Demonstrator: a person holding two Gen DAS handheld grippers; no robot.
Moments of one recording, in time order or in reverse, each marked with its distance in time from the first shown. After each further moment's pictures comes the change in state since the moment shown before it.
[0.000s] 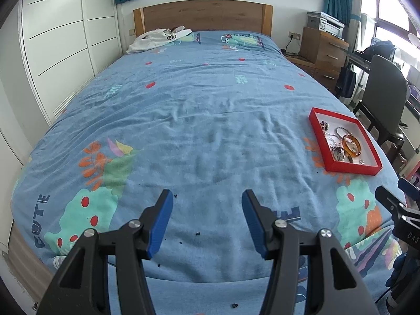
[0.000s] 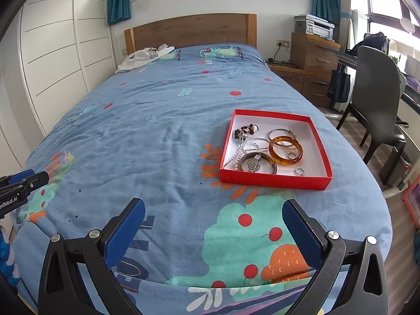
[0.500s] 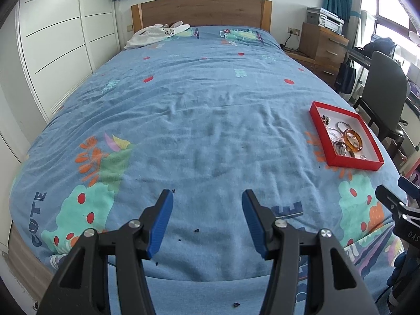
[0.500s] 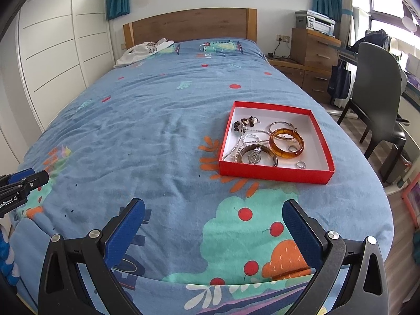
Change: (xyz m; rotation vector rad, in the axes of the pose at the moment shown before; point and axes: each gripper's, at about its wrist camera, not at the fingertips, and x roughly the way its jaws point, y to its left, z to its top) left arm 0.008 0.000 -0.004 0.002 0.017 -0.004; right arm 0.007 0.000 -0.005 -0.003 0.026 -0.006
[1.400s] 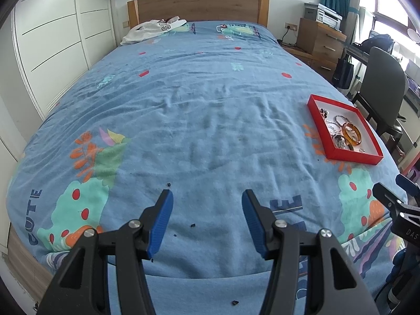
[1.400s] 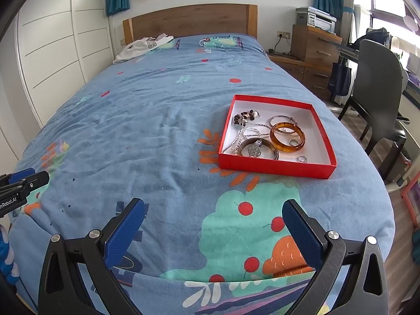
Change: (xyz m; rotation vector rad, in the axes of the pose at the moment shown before) left arm 0.008 -0.005 -0.010 0.011 0.018 -0.012; right arm 0.006 -0.001 -0.006 -0.004 0.023 -0.002
